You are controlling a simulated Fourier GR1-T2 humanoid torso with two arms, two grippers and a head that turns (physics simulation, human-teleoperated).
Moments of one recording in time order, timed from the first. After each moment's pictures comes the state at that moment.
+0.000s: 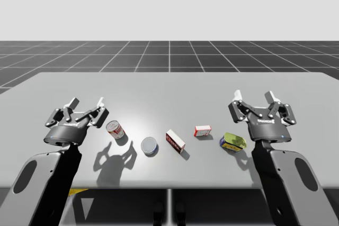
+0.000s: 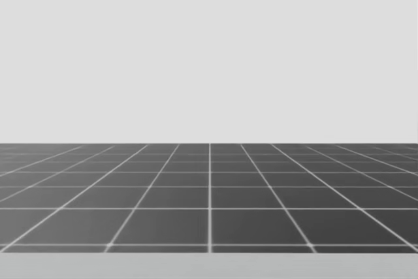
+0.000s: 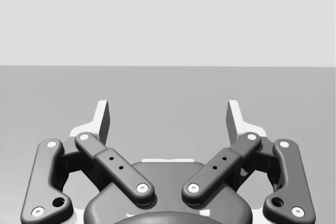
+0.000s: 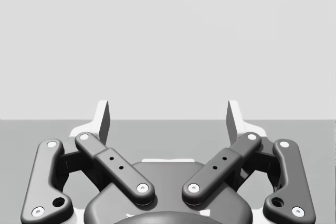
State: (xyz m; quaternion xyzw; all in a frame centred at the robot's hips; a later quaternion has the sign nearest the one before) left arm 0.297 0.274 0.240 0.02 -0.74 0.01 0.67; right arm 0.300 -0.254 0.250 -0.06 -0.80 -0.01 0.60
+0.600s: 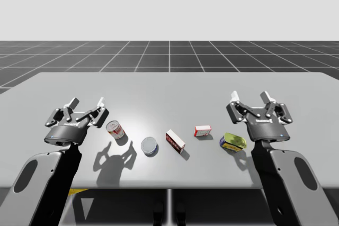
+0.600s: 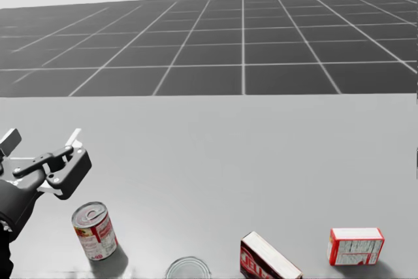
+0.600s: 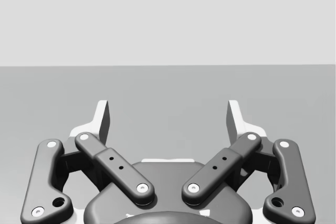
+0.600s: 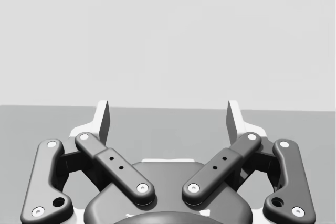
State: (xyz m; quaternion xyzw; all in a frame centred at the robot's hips) left arm 0.298 0.275 0.239 0.02 -0.74 0.00 0.67; right arm 0.301 -0.253 0.250 -0.04 -0.78 0.00 0.62
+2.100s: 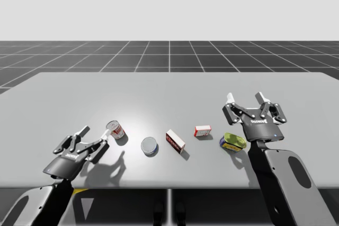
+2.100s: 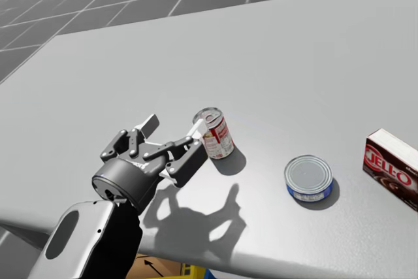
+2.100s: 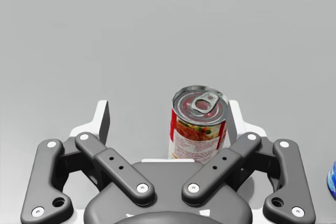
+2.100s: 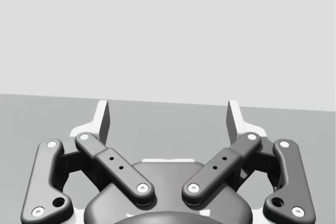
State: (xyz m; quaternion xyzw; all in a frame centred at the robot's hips) left arm 0.237 0.295 0.172 -0.08 -0.67 -0.05 0.74; right arm 0.303 -0.247 0.244 -0.04 -0.78 0.02 0.62
